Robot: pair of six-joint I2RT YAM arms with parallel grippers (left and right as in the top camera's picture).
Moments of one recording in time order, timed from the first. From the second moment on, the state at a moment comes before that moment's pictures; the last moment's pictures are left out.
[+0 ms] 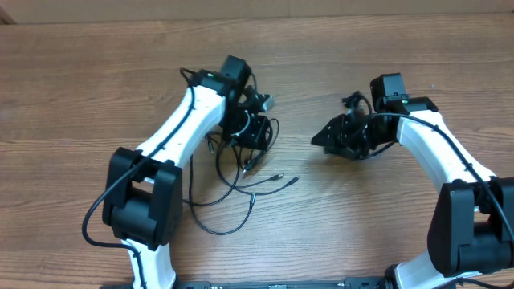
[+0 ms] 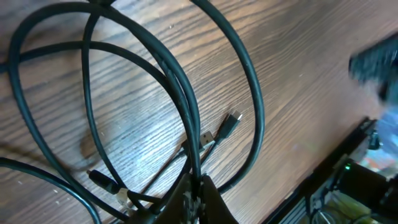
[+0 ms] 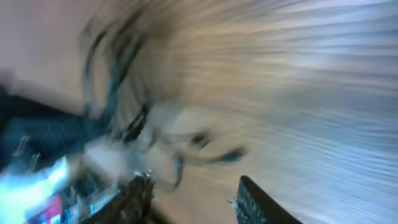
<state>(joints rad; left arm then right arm) -0.38 2.00 1.57 -1.07 0.55 -0.03 0.09 1.74 1.16 -0.85 -0.78 0.28</state>
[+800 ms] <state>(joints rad) -0.35 2.00 1.57 -1.08 0.68 0.11 0.35 1.74 1.04 -0.40 -0.67 0.75</state>
